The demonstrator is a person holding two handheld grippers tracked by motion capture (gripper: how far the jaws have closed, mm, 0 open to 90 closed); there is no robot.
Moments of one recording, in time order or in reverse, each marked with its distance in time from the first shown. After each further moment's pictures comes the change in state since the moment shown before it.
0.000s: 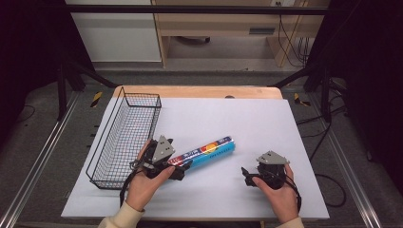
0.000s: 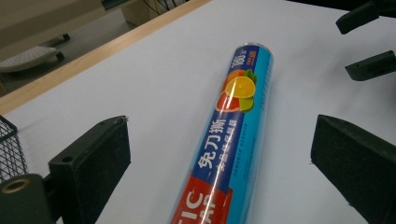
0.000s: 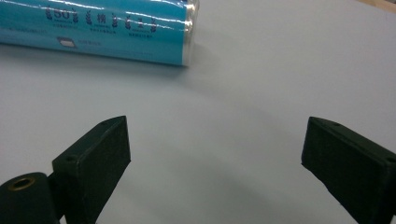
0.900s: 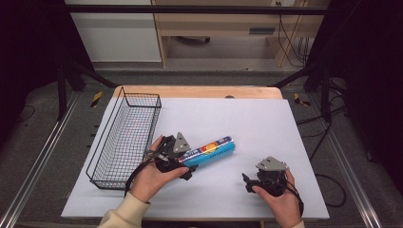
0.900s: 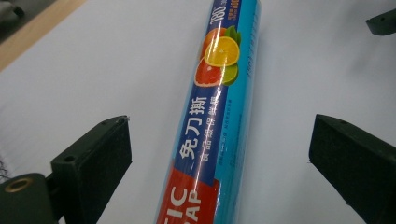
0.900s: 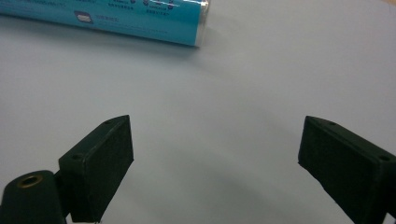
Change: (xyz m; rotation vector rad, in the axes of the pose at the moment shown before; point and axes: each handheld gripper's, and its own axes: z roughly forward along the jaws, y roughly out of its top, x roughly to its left) left arm -0.002 0.028 0.029 0.286 -0.089 0.086; right arm 0.010 -0.007 -0.013 0.036 -0.002 -0.037
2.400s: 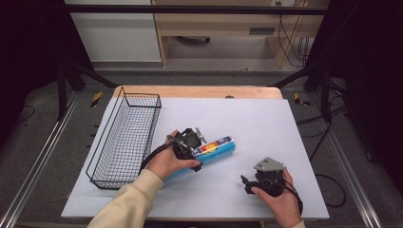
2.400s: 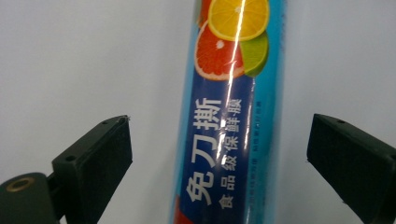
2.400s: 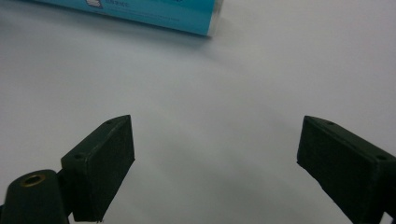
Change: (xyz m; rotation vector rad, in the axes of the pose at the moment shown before) left arm 0.013 0.029 0.056 0.308 -0.051 0.078; right arm 0.002 -0.002 0.005 0.029 0.031 -0.030
